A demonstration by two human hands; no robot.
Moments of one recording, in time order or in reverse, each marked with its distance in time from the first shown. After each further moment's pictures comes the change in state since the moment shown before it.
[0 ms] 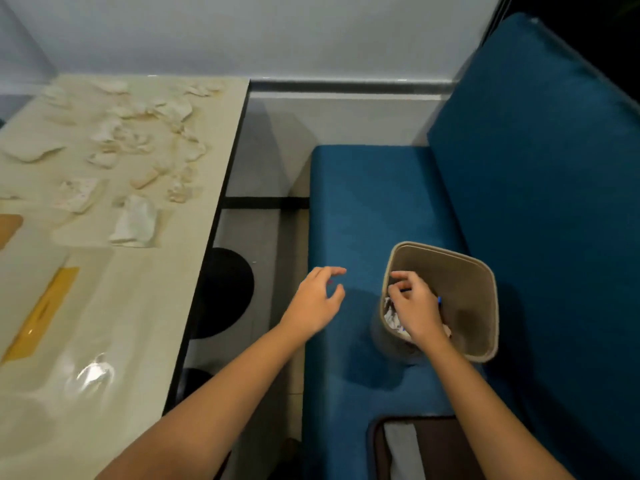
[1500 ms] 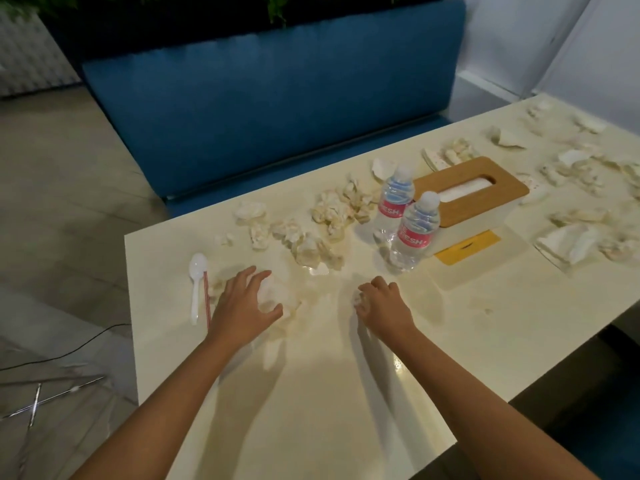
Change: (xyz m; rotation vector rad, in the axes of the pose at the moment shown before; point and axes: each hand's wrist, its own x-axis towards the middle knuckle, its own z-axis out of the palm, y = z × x) left_hand -0.499 -0.230 -0.236 0.263 0.851 -1.004; right_hand -0.337 -0.188 0.376 -0.804 -0.925 -1.195
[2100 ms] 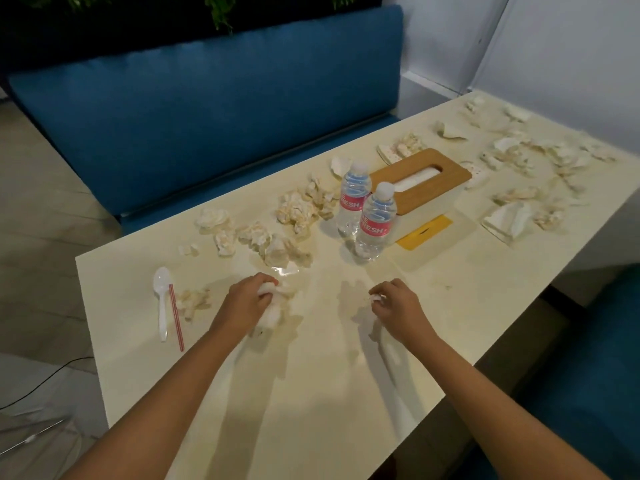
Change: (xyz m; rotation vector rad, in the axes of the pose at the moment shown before) left_hand 0.020 0.024 0.014 -0.285 -0.064 0.163; right_hand -0.048 0.042 -0.020 0.408 0.224 0.141
